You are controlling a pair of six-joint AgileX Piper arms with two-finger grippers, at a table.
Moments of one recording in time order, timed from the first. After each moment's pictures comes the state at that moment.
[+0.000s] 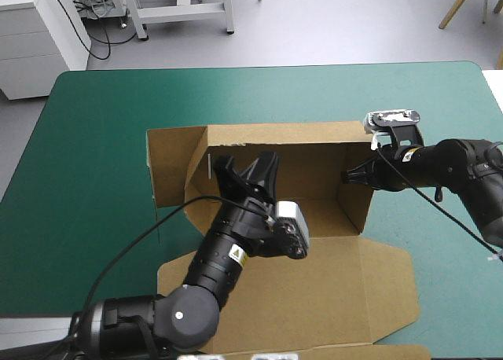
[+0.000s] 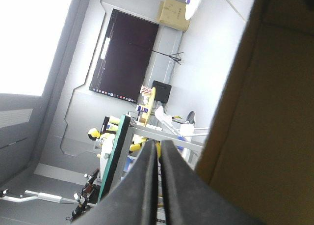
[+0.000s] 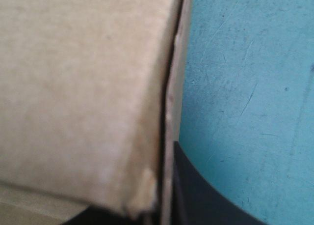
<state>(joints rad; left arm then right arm) -1.46 1.34 -1.07 1.69 1.01 -0.61 0.18 1.27 -1.17 0.28 0.93 -0.15</state>
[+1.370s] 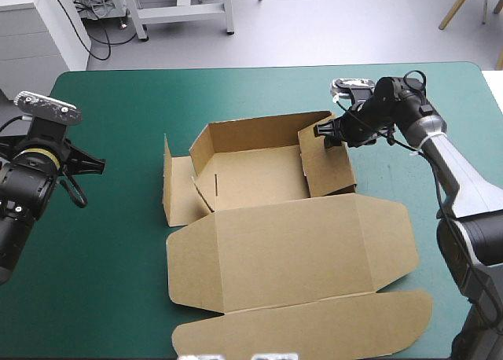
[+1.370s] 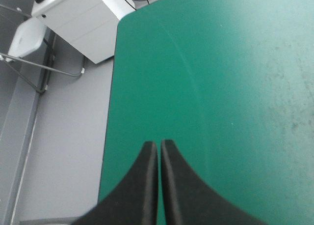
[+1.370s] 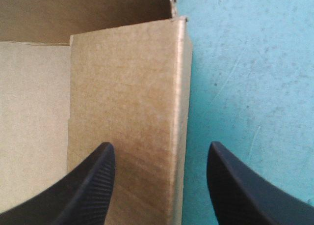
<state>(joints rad) -0.14 1.11 -1.11 0.55 0.76 -0.15 0.18 1.88 -1.69 0.24 1.02 -0.07</state>
